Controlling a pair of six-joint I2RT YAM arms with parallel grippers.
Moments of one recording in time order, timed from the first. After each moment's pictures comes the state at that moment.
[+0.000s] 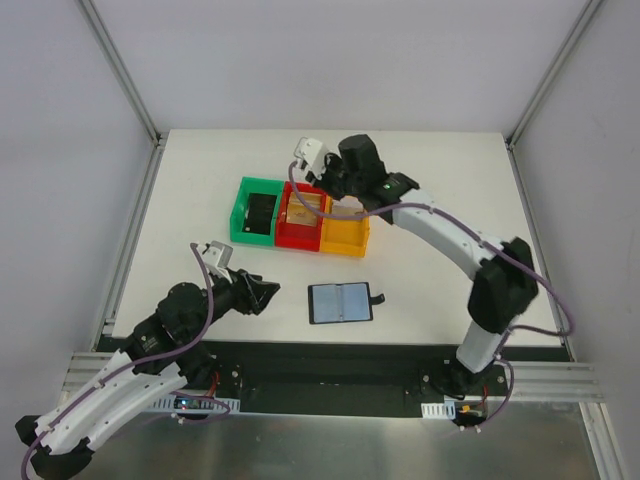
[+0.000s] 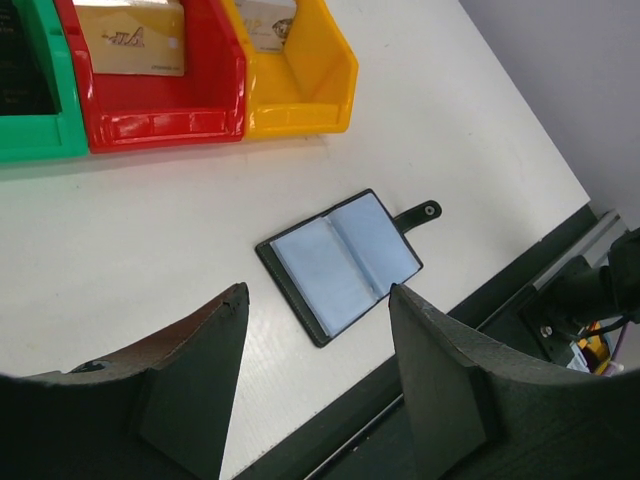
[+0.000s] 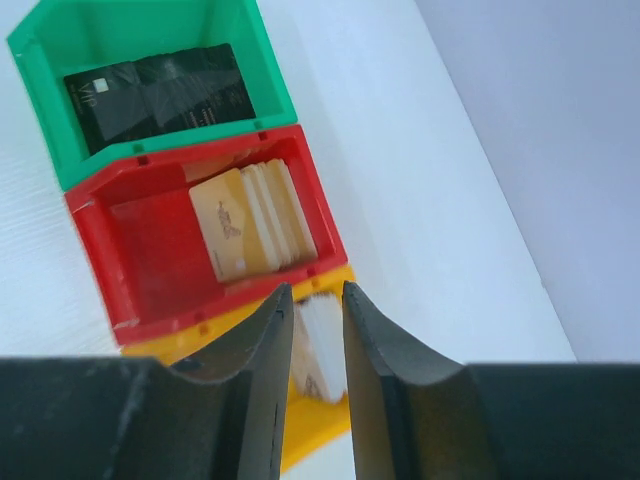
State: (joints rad) left arm -0.80 0.20 0.39 -0.39 -0.08 -0.53; right arm 0.72 1.83 1.63 -0.33 -0.12 -0.58
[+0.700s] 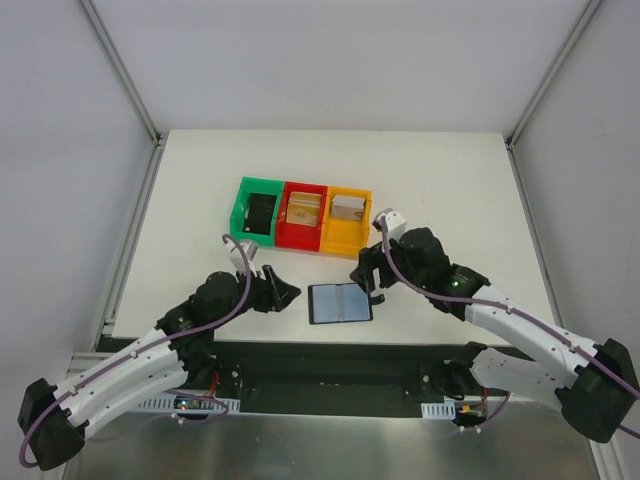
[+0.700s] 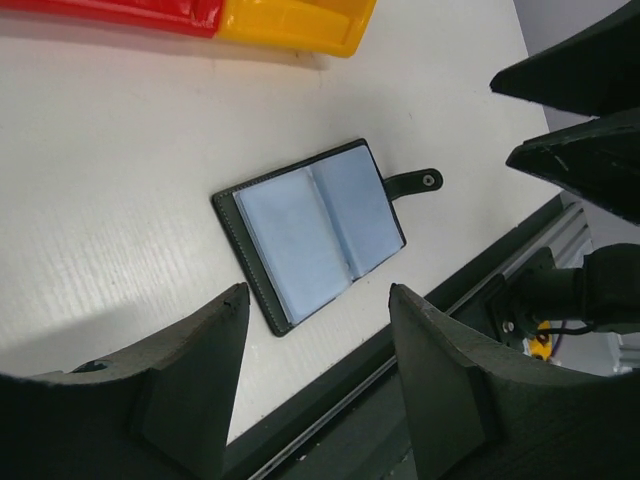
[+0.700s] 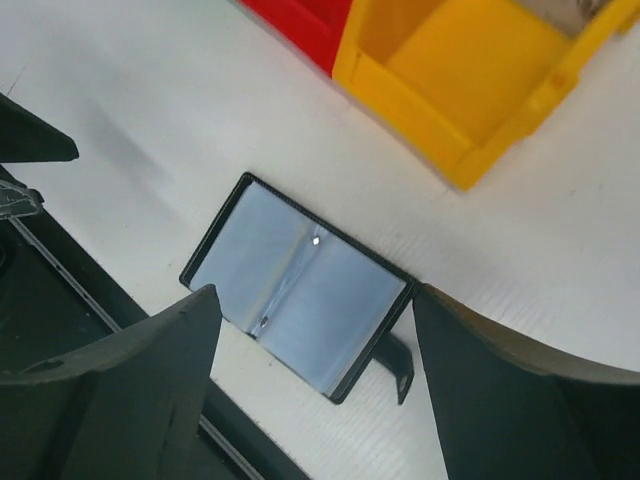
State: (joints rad) left arm -0.80 0.53 0.28 -0.13 -0.01 -0.75; right arm 0.79 1.01 0.70 -0.23 -0.07 0.18
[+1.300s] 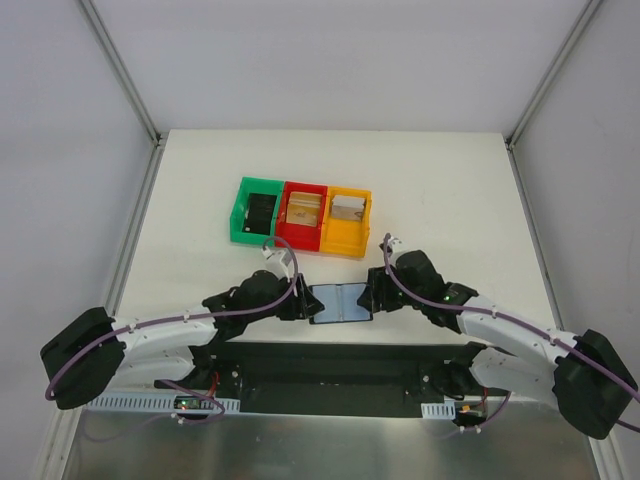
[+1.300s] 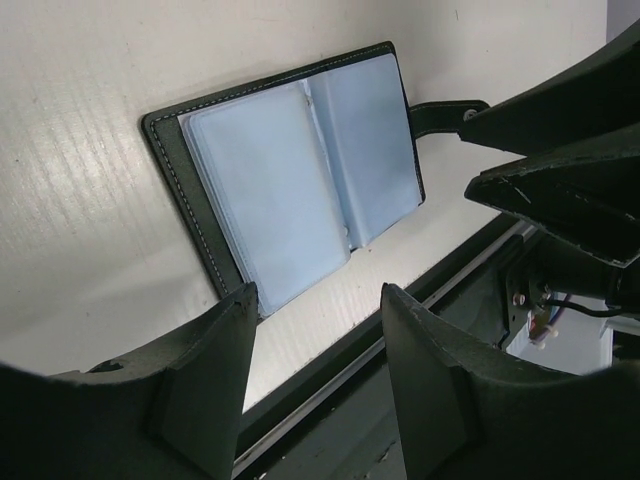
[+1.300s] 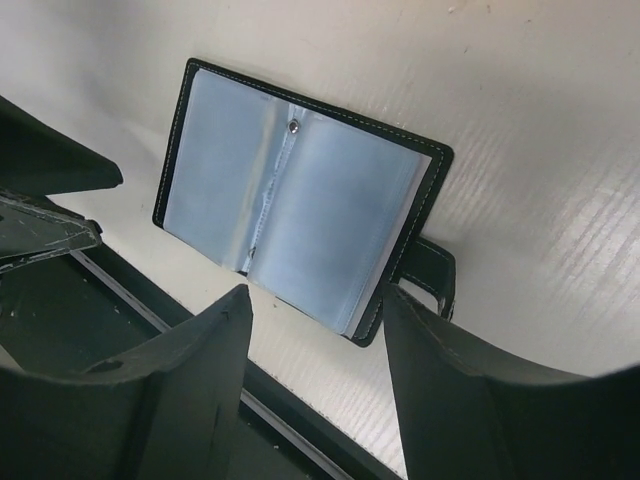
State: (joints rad) left arm -0.94 1.04 0.29 0.18 0.03 -0.94; right arm 0.77 1.02 0.44 -0.16 -0.14 0.53
